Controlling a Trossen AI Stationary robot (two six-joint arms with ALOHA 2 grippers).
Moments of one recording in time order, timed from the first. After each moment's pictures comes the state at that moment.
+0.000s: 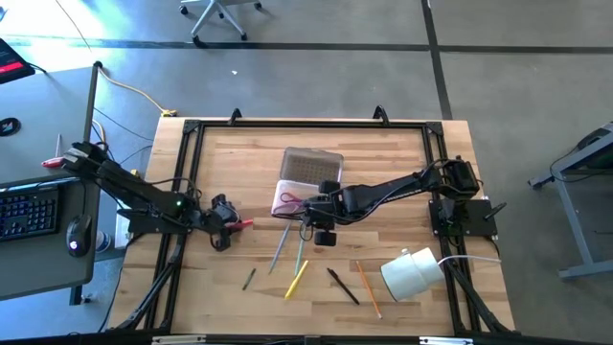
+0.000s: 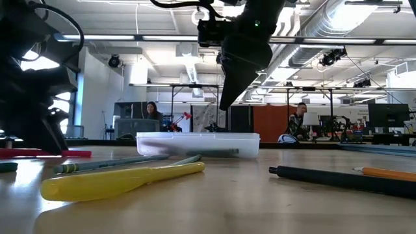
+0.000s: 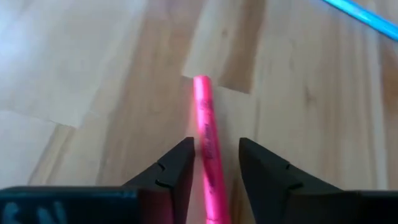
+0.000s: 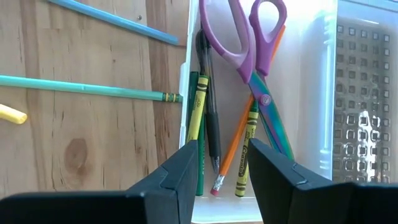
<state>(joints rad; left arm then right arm) -0.38 0.93 0.12 -0.13 -0.33 -0.58 0.14 1.89 1.46 -0.72 0.28 0.16</state>
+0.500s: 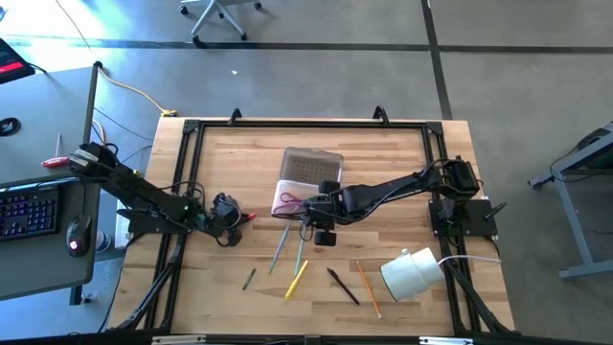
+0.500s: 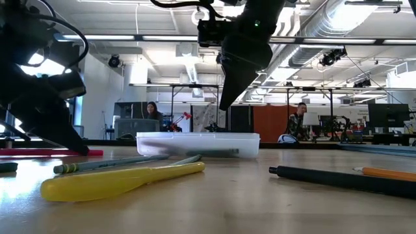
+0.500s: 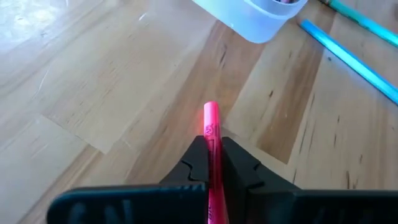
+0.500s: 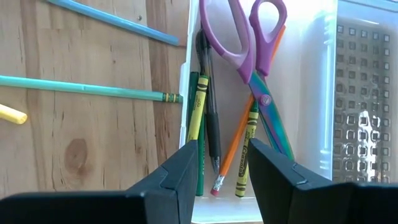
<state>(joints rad) -0.38 1.15 0.08 0.12 -0.50 -0.82 0.14 1.89 1.46 -0.72 0.28 0.16</state>
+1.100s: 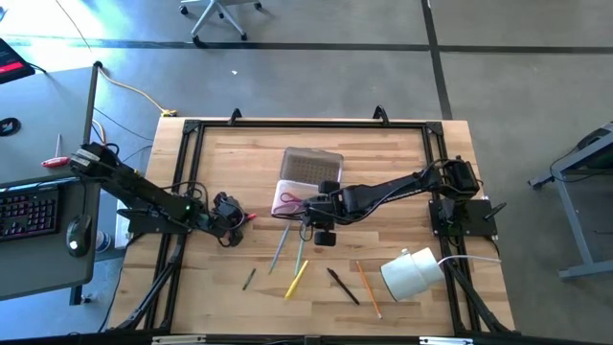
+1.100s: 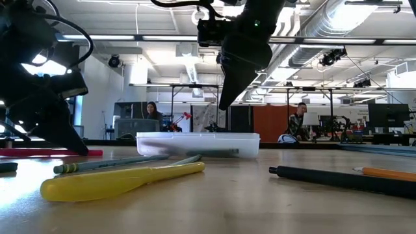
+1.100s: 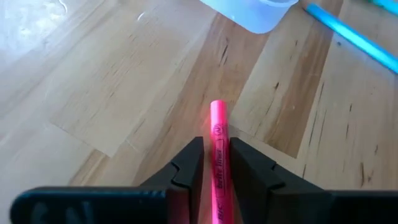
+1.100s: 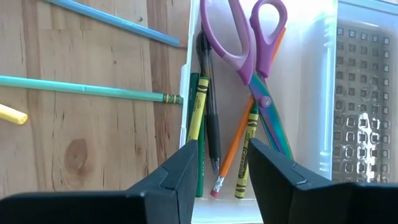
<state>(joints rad) -0.38 1.14 0.12 0.05 -0.50 -0.74 0.14 1.89 1.46 -0.72 0.28 0.15</state>
